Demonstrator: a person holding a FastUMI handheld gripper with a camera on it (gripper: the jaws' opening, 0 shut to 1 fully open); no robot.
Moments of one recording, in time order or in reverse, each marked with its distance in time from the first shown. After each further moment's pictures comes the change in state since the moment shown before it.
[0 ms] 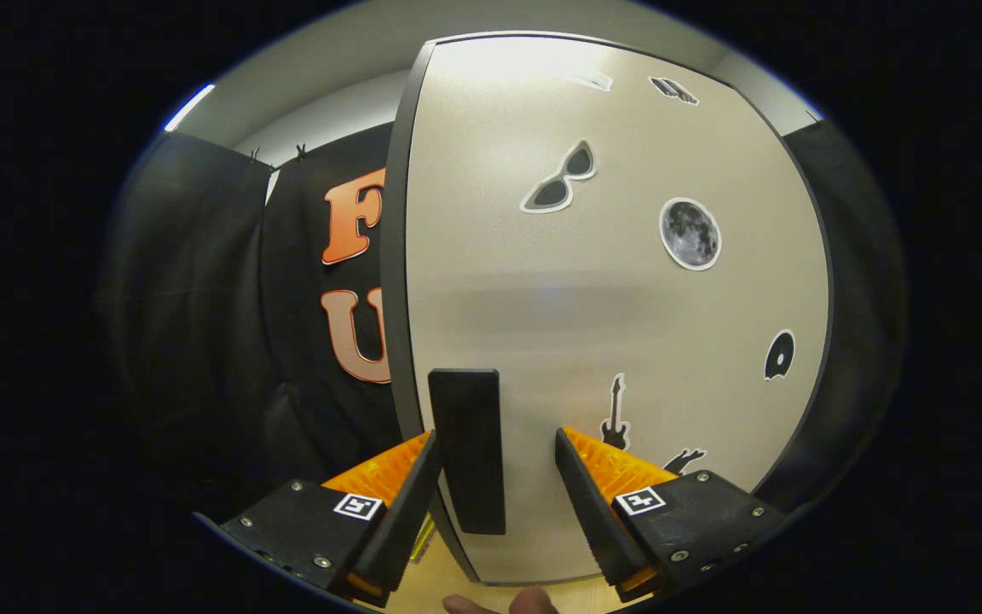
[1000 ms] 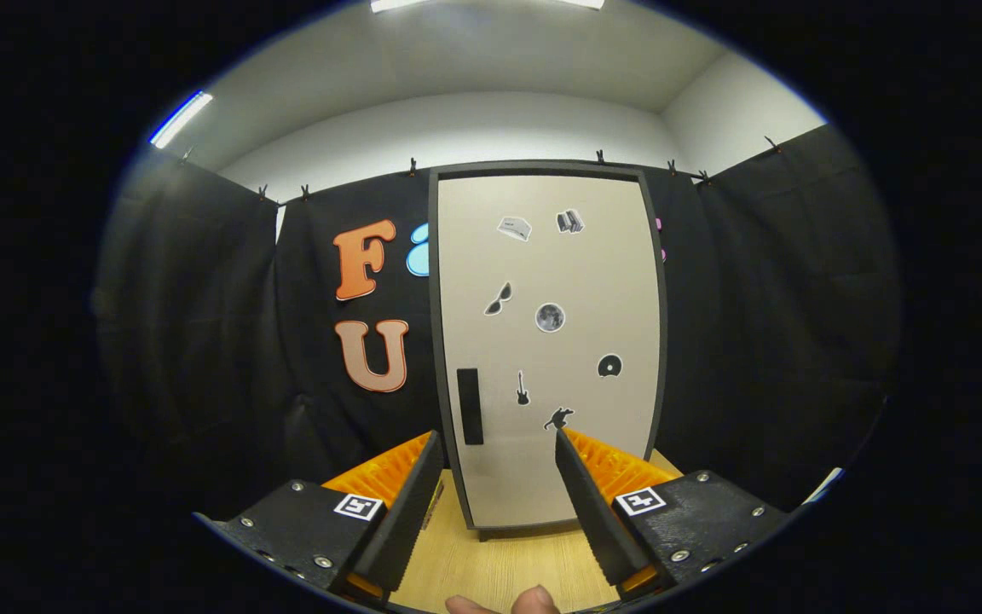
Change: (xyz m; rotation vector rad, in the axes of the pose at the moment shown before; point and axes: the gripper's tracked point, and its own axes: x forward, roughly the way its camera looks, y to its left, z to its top) arm -0.265 -0.015 0.052 -0.006 -0.082 -0.117
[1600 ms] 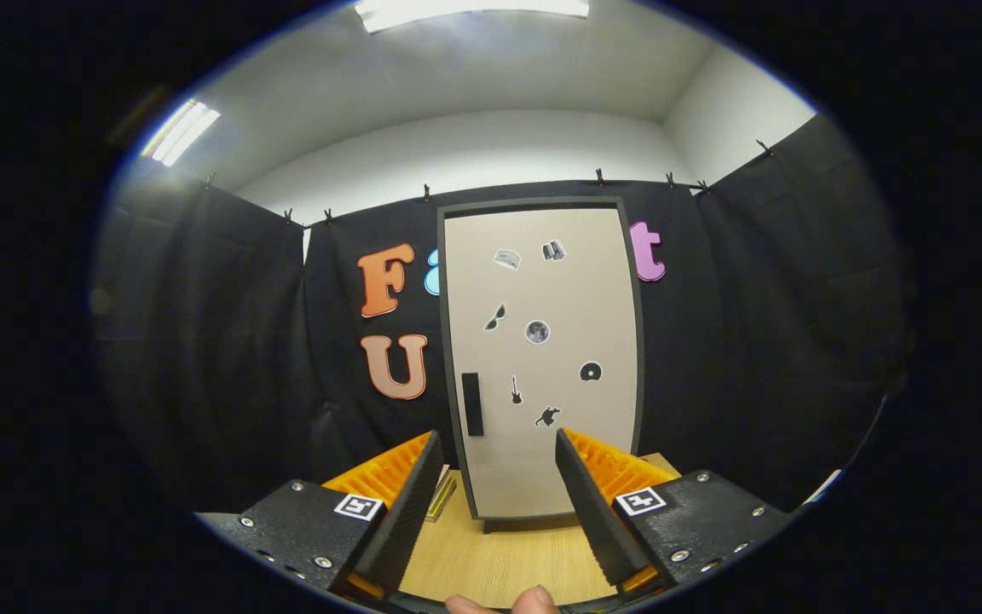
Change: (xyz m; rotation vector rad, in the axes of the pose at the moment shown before) arm -0.085 -0.035 0.011 0.017 -0.047 0.077
